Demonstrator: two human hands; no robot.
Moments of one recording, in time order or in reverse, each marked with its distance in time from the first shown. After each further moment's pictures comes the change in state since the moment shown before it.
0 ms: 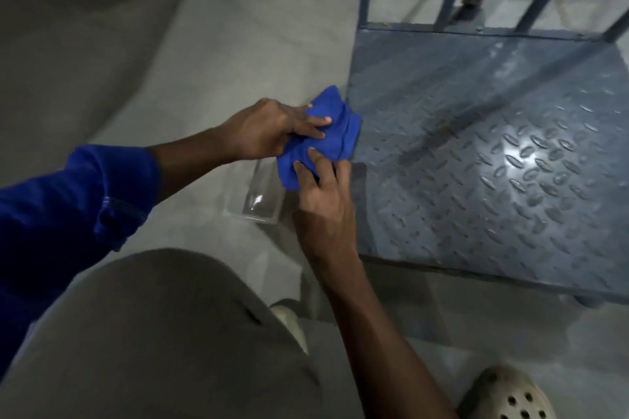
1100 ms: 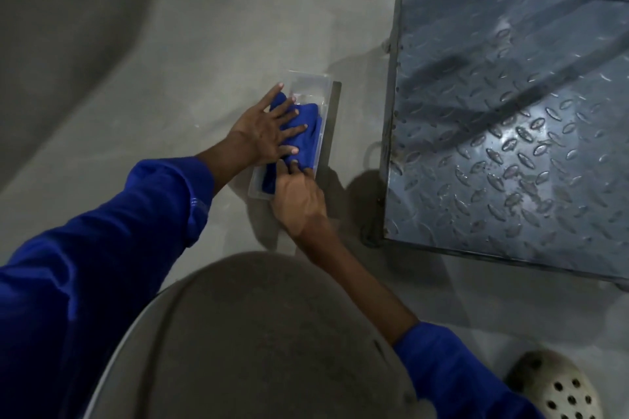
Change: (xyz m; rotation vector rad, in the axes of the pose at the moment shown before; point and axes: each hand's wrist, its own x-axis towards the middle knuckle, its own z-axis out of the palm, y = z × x) left_hand -0.053 -0.096 0.108 0.950 -0.616 -0.221; right_hand 0.000 -0.049 0.129 -0.095 -0.789 0.162
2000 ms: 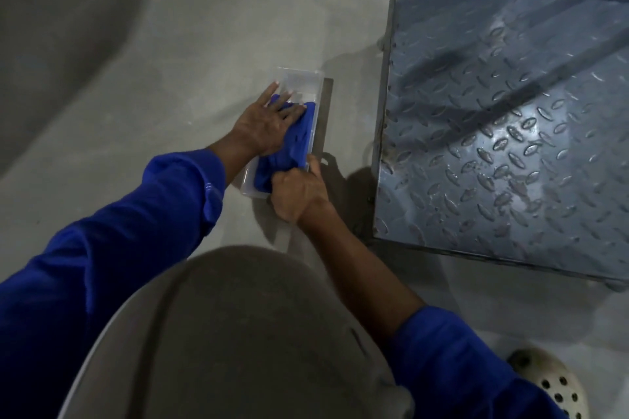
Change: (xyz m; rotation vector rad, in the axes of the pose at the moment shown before) left_hand 0.026 0.006 0.002 -0.148 0.057 -0.037; right_hand 0.003 0.017 -0.024 -0.215 -0.094 -0.194
